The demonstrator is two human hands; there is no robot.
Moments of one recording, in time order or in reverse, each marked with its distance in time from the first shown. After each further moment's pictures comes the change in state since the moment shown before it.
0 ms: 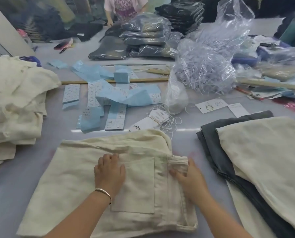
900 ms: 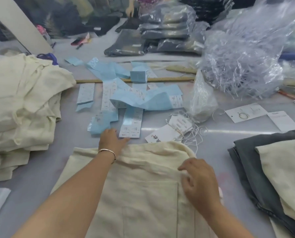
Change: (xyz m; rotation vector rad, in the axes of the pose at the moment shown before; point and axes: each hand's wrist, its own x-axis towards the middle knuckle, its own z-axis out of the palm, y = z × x) left_hand 0.176 -0.050 0.010 -0.283 -0.053 -0.290; right_hand 0.053 -0.048 0.035 -0.265 0.254 -0.645
